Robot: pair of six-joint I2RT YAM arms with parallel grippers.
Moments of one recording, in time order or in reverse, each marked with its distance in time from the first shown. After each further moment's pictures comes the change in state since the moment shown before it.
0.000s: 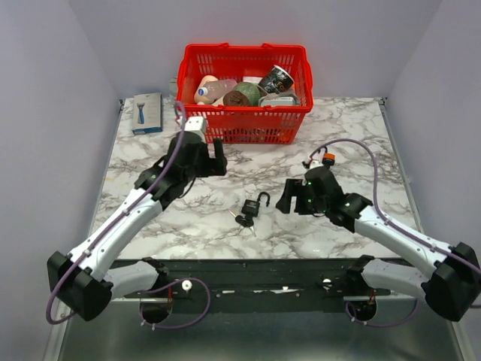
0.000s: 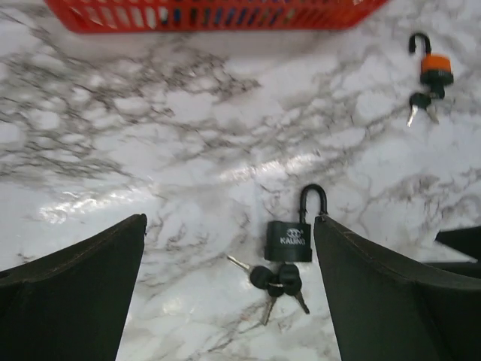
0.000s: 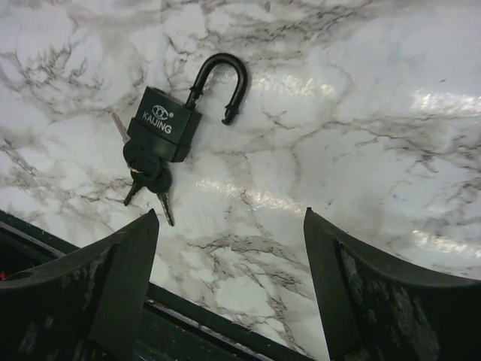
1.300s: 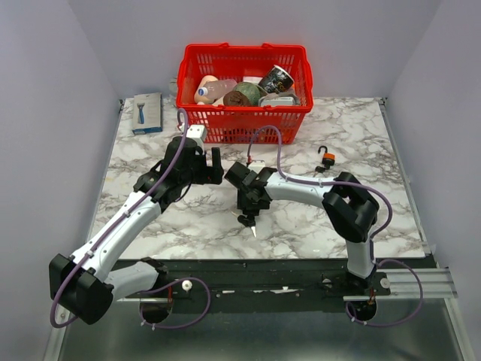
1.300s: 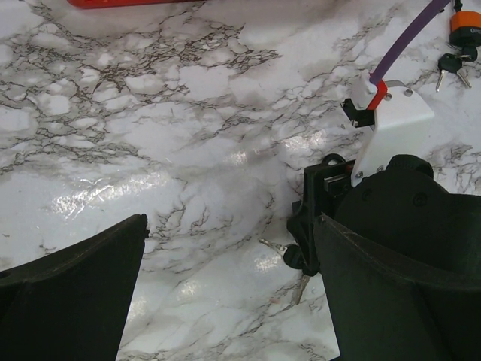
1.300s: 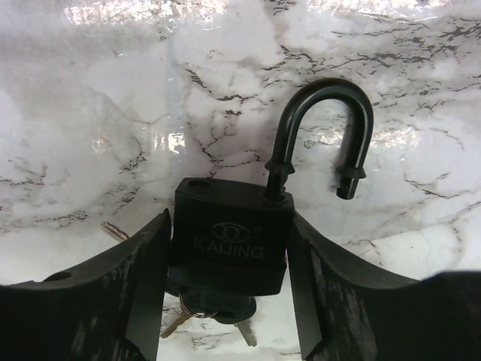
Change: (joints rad) left arm 0.142 -0.072 -0.089 0.016 0.112 0.101; right arm 0.321 0.939 0.698 -0.290 0.310 0.310
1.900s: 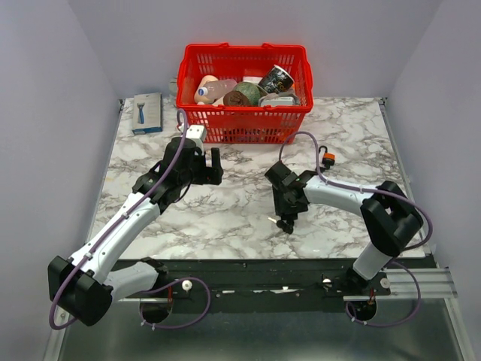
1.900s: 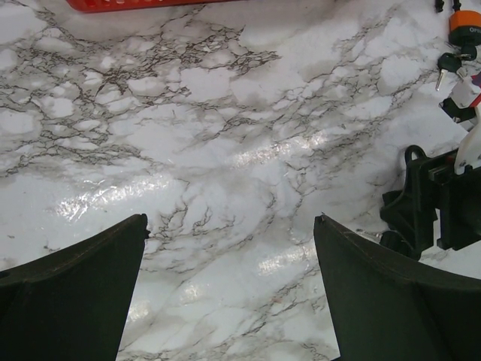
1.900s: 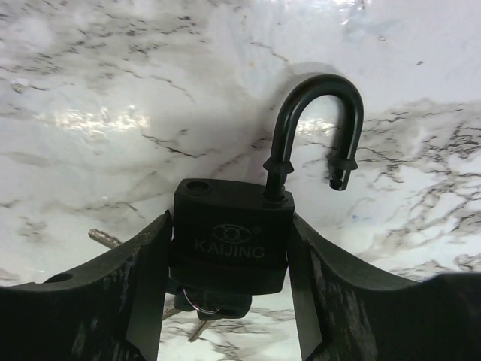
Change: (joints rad) left arm 0.000 -0.013 -0.003 0.000 0.000 0.011; right arm -0.177 -0.285 -0.367 0.033 -0.015 -0.272
